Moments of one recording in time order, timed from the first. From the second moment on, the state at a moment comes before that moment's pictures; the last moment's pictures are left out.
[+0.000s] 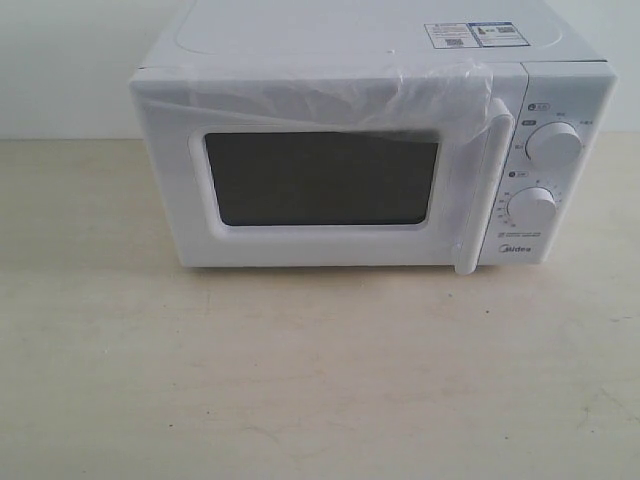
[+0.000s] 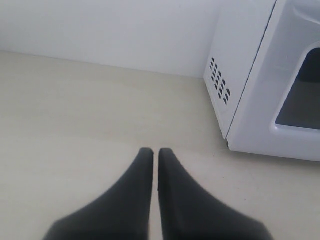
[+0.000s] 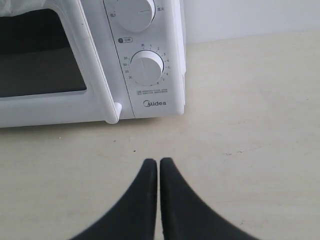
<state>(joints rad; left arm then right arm) 0.01 0.00 0.00 -0.08 0.29 -0.05 0.15 0.00 0.00 -0.02 0.35 0.16</state>
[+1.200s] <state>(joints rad) 0.01 0.00 0.00 -0.08 0.29 -0.05 0.15 0.00 0.00 -0.02 0.35 0.16</state>
